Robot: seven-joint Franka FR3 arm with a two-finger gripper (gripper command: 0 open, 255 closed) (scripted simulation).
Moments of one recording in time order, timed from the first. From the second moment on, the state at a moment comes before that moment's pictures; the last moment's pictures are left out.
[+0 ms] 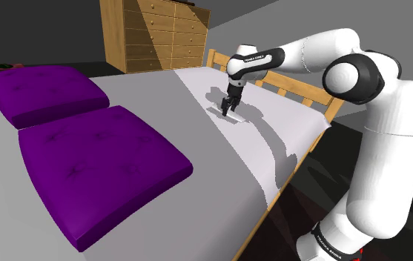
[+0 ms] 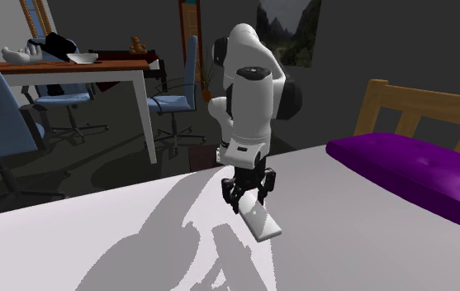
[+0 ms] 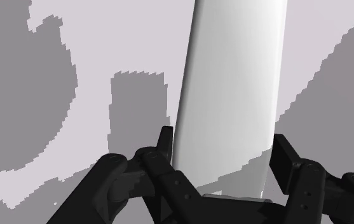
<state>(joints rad) -0.01 0.38 -0.21 -1.67 0.10 2.04 -0.39</state>
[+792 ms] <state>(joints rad) -0.01 0.34 -0.22 -1.56 0.09 1.90 -0.38</state>
